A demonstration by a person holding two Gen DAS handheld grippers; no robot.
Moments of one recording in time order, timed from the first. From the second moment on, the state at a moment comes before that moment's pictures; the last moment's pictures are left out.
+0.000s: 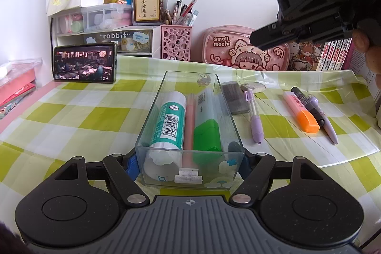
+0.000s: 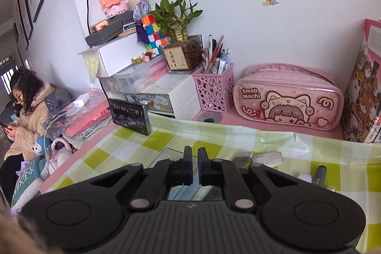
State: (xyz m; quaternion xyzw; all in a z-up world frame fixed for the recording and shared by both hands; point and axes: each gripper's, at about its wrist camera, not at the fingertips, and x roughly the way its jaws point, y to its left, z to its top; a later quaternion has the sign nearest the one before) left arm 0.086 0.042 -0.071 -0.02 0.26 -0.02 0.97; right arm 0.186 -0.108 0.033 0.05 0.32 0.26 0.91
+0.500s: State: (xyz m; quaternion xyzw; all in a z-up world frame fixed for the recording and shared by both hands) left arm 0.087 0.040 -0.069 -0.01 0.26 0.00 0.97; right arm 0.279 -0.079 -0.020 0.05 0.47 0.16 0.87
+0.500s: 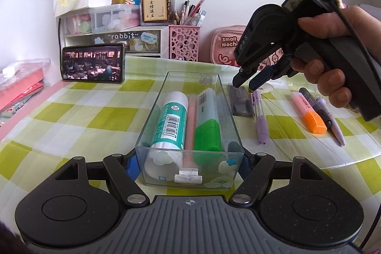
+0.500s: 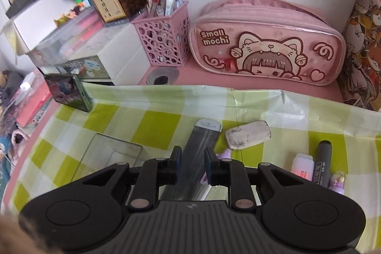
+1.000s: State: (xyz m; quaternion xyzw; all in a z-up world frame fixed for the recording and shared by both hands) left arm 0.088 0.044 -0.070 -0.02 0.26 0.00 0.97; right arm 0.296 -0.046 -0.024 -0.02 0.48 0.12 0.87
